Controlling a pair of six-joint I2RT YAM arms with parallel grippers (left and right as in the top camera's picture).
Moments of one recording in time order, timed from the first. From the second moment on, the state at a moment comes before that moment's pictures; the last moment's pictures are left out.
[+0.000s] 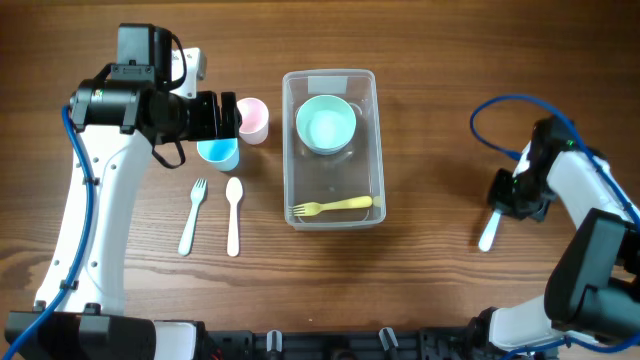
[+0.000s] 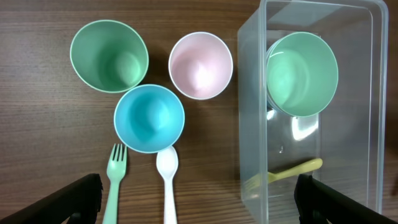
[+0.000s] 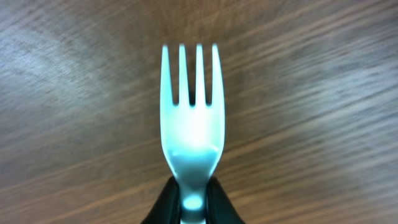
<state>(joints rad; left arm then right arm) -0.07 1.55 1.54 -1.15 0.18 -0.12 -0.30 1.69 0.97 -0.86 -0.01 0.16</state>
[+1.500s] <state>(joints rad) -0.07 1.55 1.54 -1.15 0.18 -0.12 0.69 1.81 1.58 -1.08 -0.10 -0.61</state>
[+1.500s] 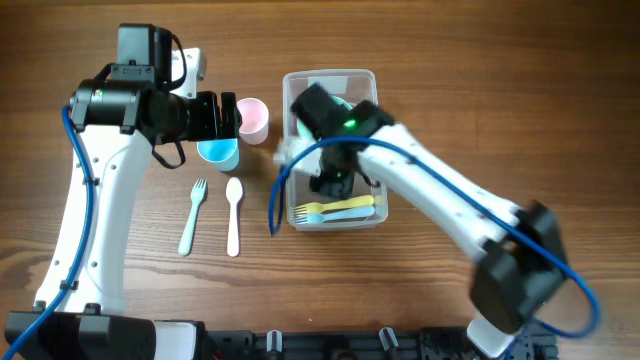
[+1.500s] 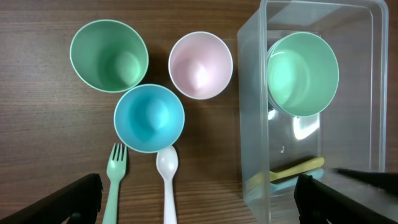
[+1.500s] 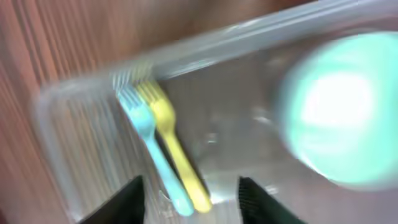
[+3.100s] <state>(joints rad) -0.18 1.89 1.54 -1.15 0.05 -0.21 -0.34 1.54 1.48 -1.05 -0.09 0.25</state>
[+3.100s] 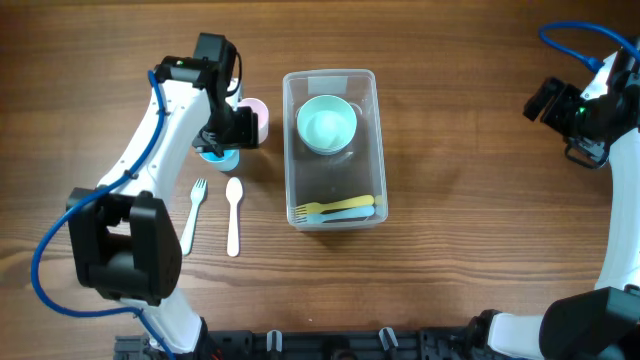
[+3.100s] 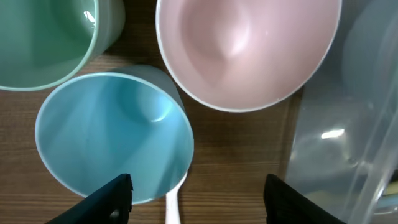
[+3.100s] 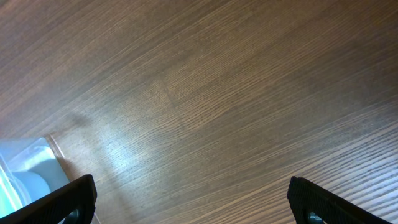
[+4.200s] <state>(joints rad) -0.58 1.66 1.67 -1.18 0.05 -0.29 -0.34 1.54 1.48 -1.05 -0.09 0.25</state>
